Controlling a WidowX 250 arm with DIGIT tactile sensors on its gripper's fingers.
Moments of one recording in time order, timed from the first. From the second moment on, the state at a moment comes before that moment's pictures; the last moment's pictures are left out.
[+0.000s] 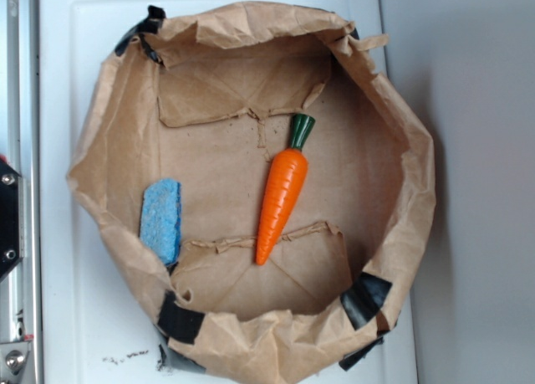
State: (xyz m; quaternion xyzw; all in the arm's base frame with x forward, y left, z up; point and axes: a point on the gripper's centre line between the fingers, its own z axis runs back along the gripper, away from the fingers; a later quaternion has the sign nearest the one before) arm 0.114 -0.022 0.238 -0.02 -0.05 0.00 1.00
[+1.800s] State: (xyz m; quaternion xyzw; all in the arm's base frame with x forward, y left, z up) arm 0.237 -0.004 0.182 -0.04 -0.03 0.19 0.98
